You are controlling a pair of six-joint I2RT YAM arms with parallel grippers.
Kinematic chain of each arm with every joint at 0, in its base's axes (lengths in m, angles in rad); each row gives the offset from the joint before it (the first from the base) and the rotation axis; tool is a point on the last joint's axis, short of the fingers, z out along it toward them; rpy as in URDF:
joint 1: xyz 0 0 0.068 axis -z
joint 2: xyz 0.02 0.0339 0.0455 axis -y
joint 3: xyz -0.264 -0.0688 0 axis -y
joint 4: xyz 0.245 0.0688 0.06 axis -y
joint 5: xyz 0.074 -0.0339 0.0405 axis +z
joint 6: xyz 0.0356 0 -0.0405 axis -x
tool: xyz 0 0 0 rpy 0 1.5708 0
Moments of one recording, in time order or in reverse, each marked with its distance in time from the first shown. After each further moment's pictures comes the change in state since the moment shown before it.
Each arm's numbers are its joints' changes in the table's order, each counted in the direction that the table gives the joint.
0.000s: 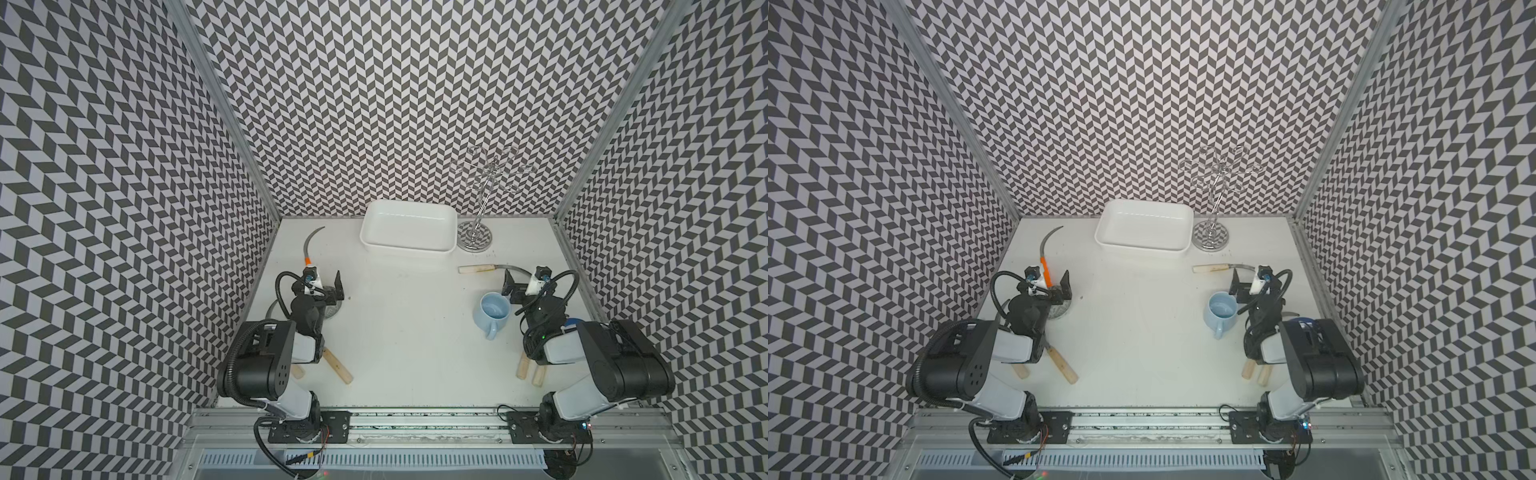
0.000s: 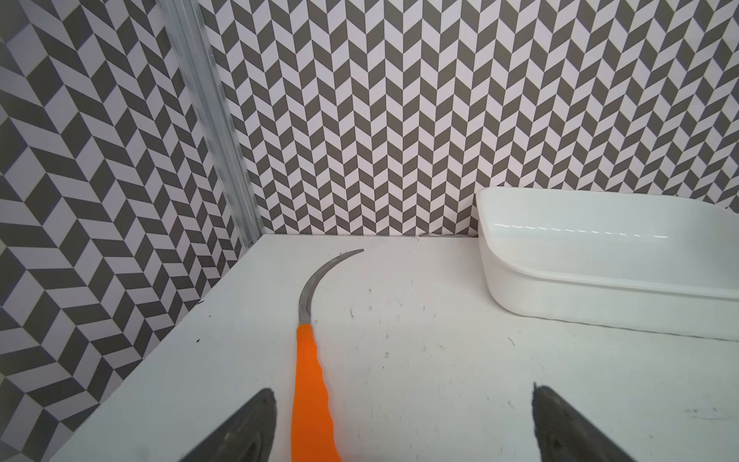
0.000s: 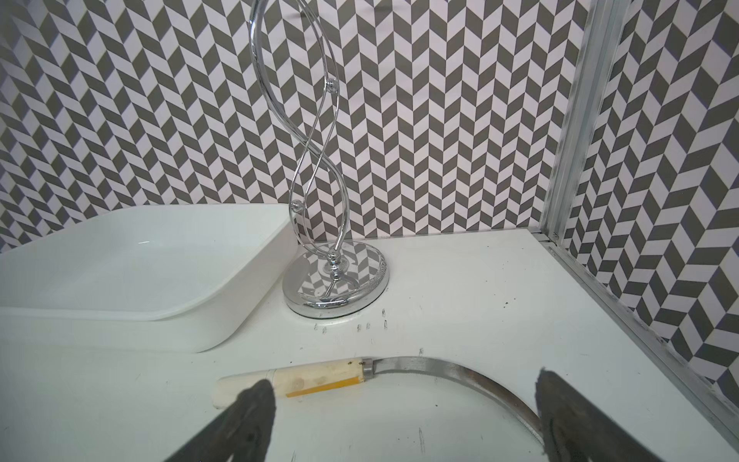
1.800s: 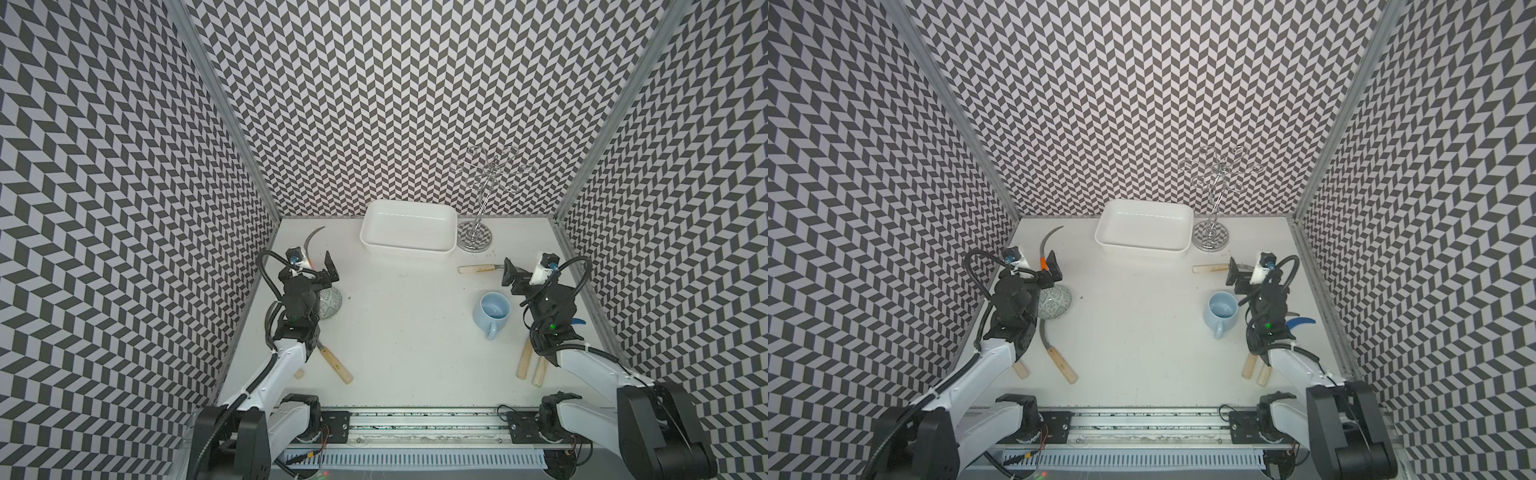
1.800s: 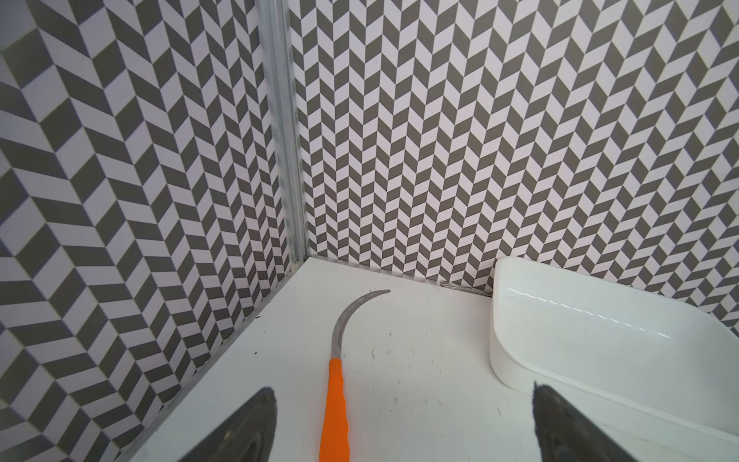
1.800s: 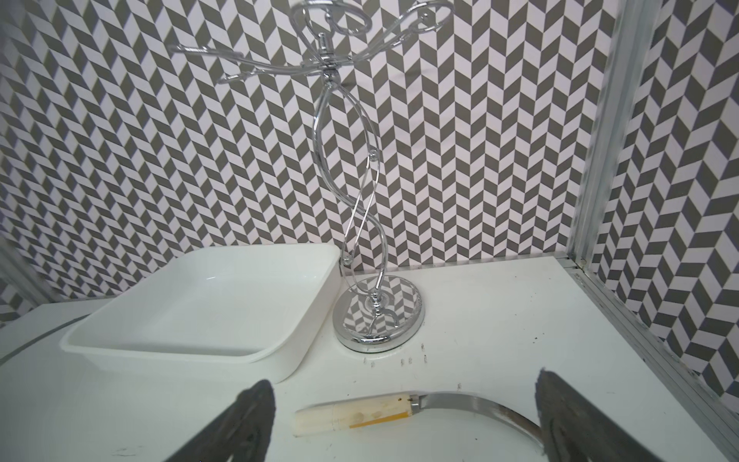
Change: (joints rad) left arm 0.082 0.542 0.259 -0.801 0.251 0.163; right arm -0.078 0.430 0.151 -0.569 -0.016 -0.080
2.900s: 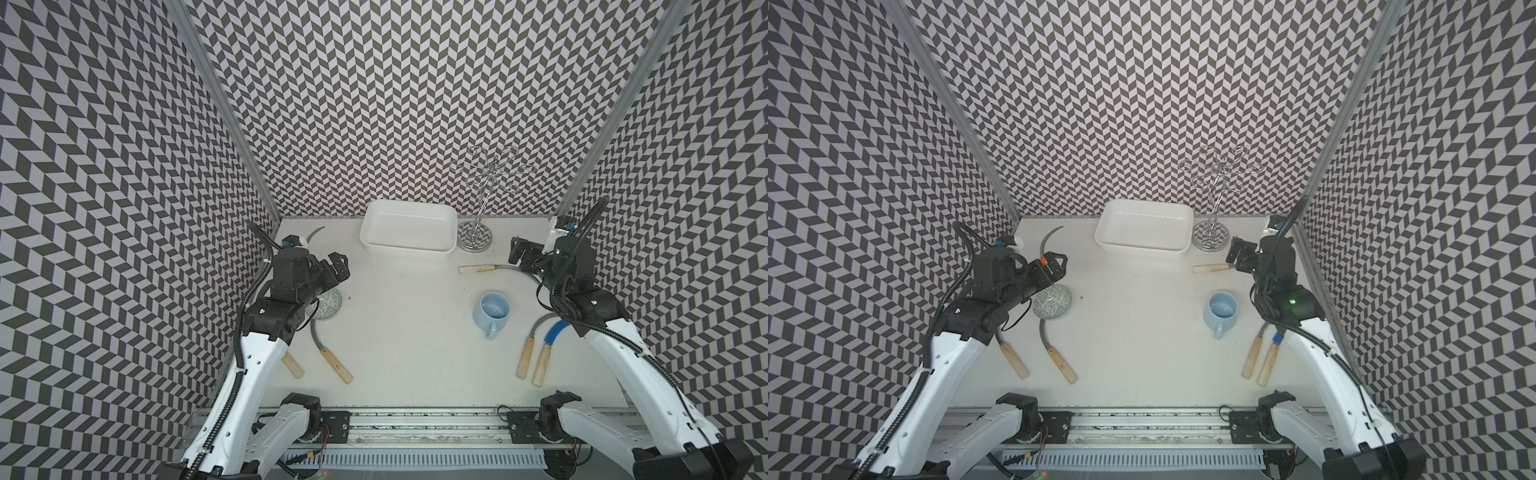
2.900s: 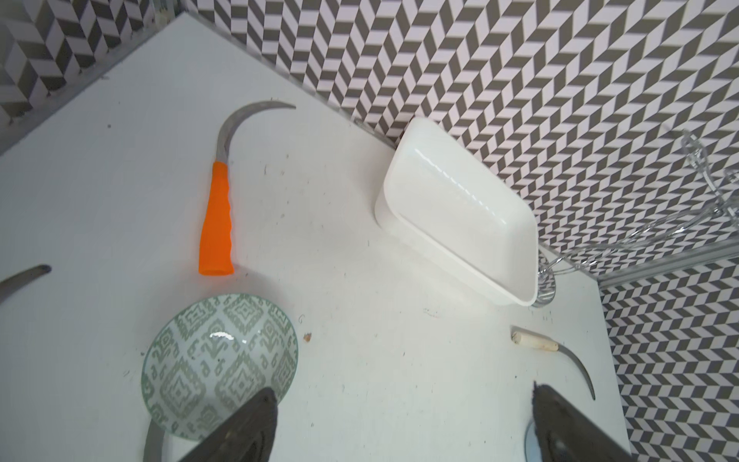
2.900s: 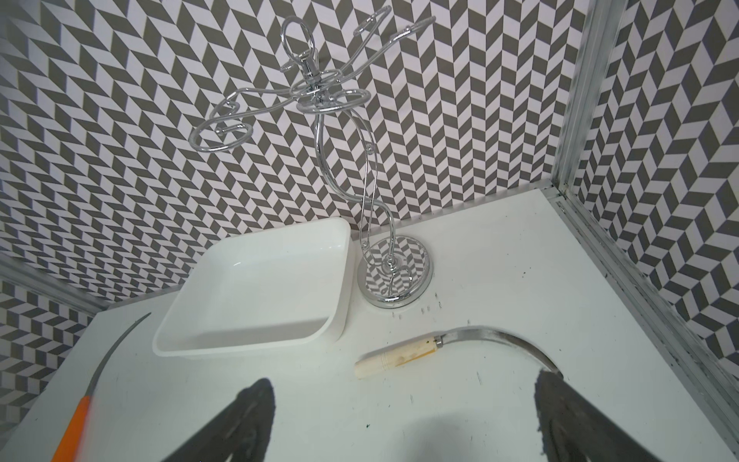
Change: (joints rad) left arm 0.092 0.070 0.522 -1.107 -0.298 0.477; right arm -0.099 0.108 0.652 -1.135 -0.126 -0.241
